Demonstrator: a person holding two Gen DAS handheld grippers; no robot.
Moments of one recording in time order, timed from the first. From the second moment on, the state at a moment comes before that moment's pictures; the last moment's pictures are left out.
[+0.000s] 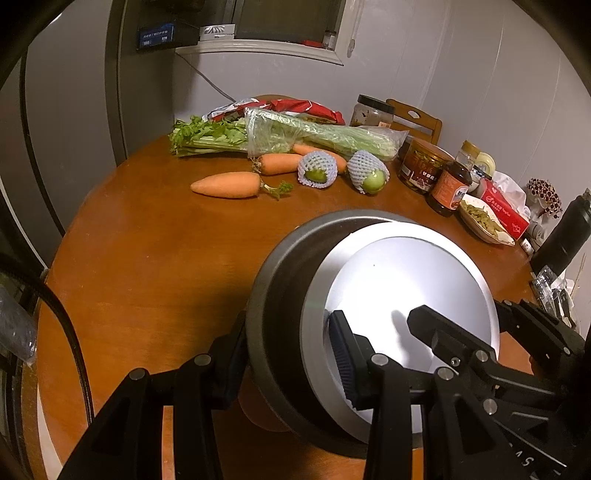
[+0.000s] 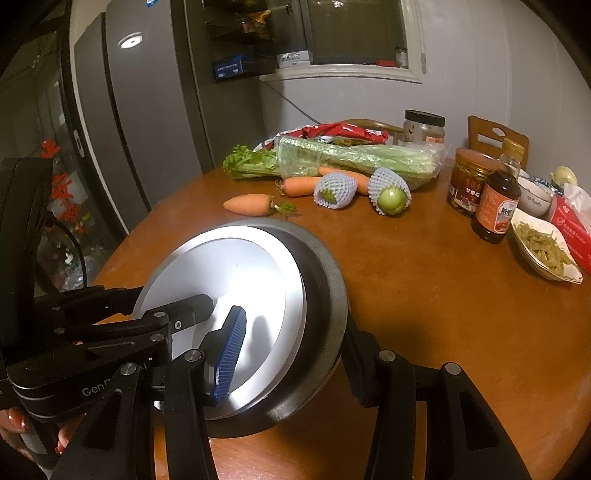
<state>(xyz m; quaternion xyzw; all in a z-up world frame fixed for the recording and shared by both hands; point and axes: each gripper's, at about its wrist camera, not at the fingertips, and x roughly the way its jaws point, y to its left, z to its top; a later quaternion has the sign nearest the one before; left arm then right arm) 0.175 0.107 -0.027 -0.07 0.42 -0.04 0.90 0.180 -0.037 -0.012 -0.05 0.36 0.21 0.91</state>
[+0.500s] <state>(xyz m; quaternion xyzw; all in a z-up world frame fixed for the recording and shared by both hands) 0.172 0.109 -0.031 -0.07 0.42 -0.04 0.90 0.178 -0.034 -0.015 -0.06 0.35 0.19 0.92</state>
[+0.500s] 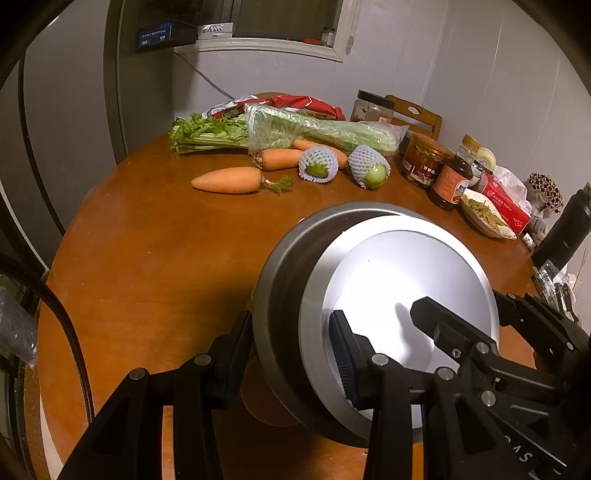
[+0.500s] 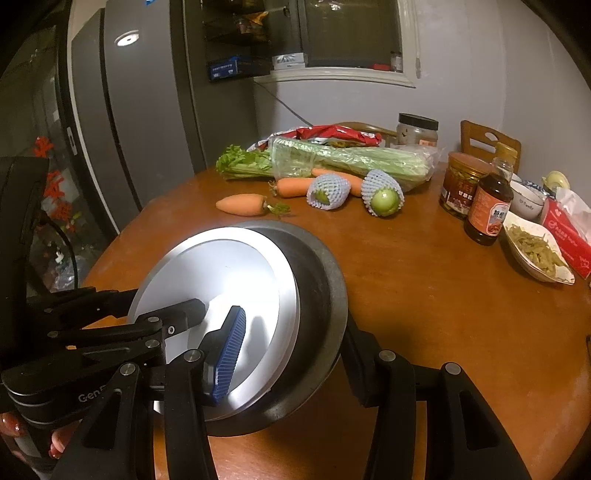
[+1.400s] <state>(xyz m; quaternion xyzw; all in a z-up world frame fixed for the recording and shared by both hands) 0.159 0.112 -0.014 -0.06 0.39 -0.03 0.92 0.170 -0.044 -0.004 -0.06 0.33 0.18 0.93</state>
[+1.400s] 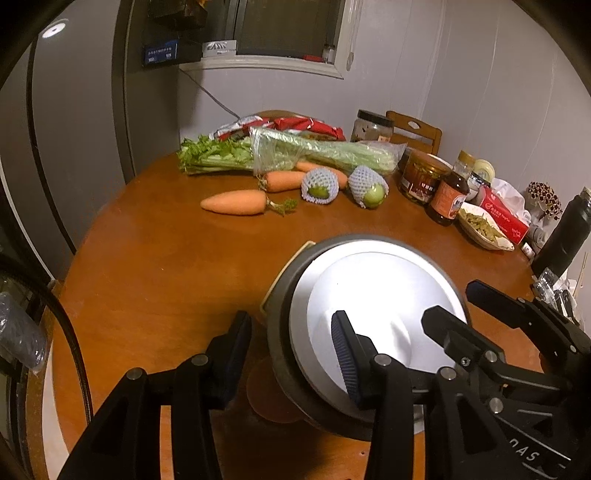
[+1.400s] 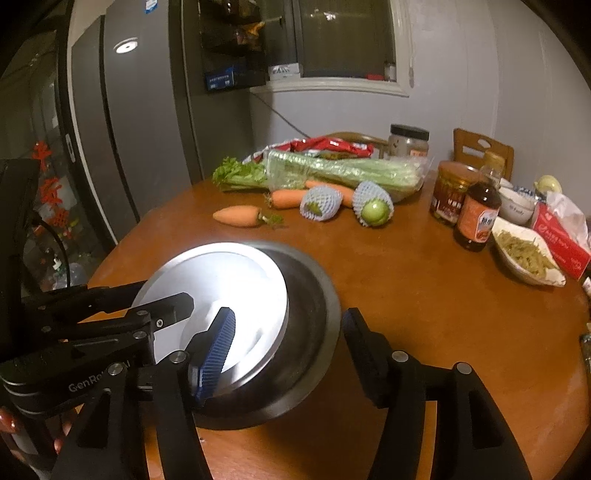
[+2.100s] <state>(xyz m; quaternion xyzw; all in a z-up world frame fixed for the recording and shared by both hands) 0.056 0.094 0.005 -0.02 0.36 0.03 0.93 0.091 -0.062 0.007 -0.08 0.31 0.18 0.93</state>
